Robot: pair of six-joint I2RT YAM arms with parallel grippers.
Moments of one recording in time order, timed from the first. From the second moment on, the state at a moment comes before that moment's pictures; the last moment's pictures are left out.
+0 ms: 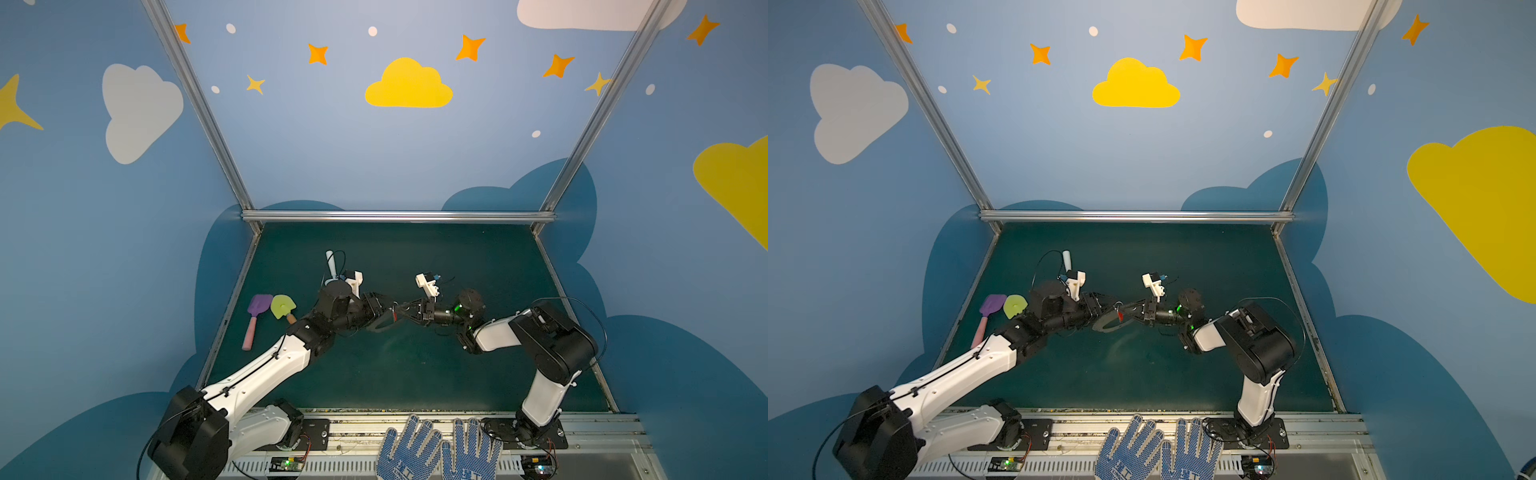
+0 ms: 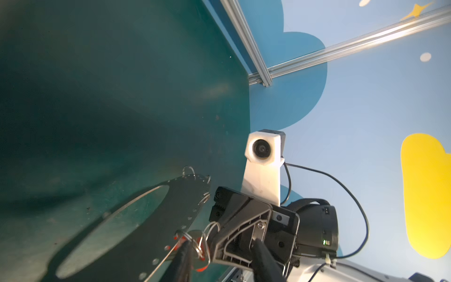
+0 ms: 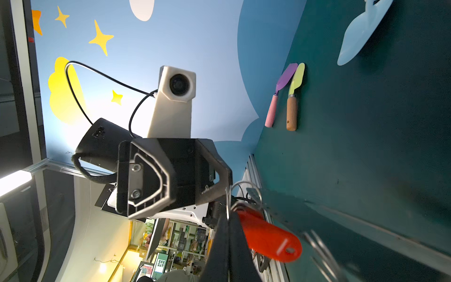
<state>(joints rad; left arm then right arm) -0.57 1.12 0.68 0.03 0.33 -1.11 0.63 1.80 0.60 1.28 -0.91 1.33</state>
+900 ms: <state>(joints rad) -0.49 1.11 0.78 -0.16 0.35 -0.94 0.61 1.79 0.65 1.28 -0.98 1.34</state>
